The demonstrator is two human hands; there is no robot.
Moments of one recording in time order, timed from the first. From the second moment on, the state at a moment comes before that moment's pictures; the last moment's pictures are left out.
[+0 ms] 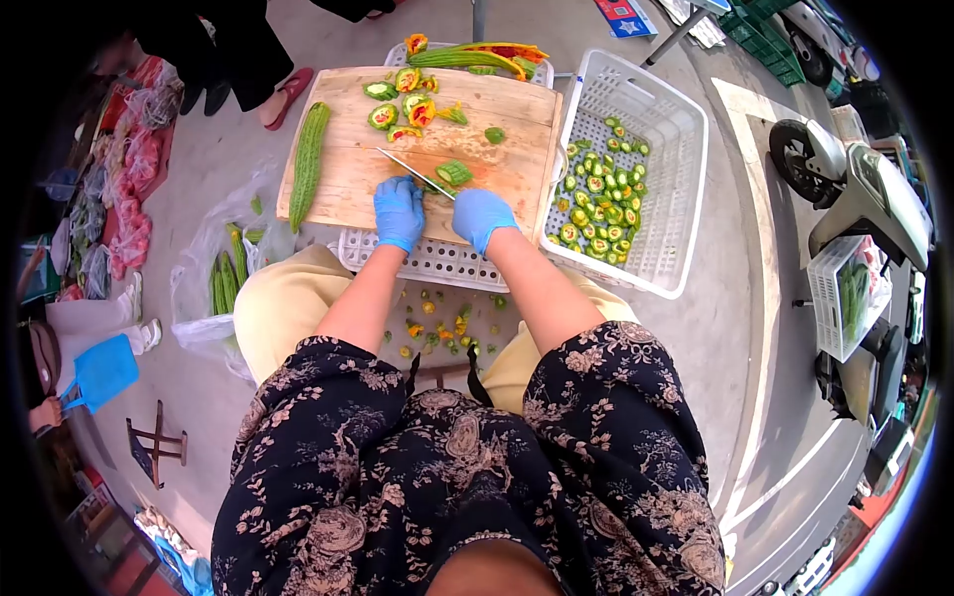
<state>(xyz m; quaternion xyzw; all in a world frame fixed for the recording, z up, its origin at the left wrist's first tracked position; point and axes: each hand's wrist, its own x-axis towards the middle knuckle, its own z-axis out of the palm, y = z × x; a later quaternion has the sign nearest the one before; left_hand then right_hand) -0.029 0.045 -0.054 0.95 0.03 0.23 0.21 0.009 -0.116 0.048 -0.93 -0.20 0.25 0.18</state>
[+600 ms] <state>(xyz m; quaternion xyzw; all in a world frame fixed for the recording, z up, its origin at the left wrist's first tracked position) 0.097 -0.153 -0.017 0.89 -0.06 0.10 0.45 0.079 -0.276 0.024 -0.85 0.19 0.17 0.45</state>
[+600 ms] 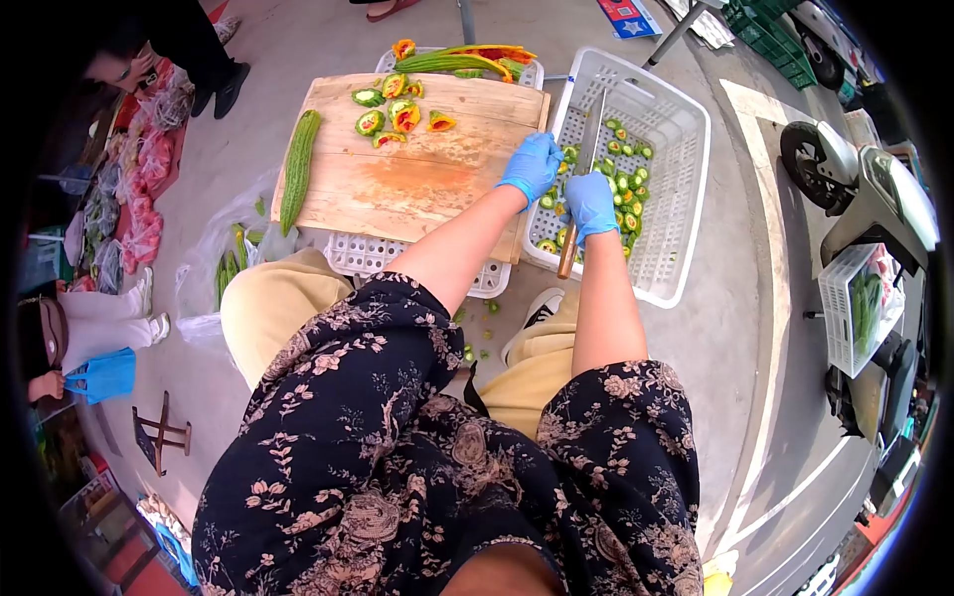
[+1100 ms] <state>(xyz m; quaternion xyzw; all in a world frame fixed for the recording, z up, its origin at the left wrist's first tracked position) -0.120 0.053 0.028 0.84 0.05 -0.25 0.48 0.020 -0.143 0.071 -0.86 -0.07 0.34 0.38</state>
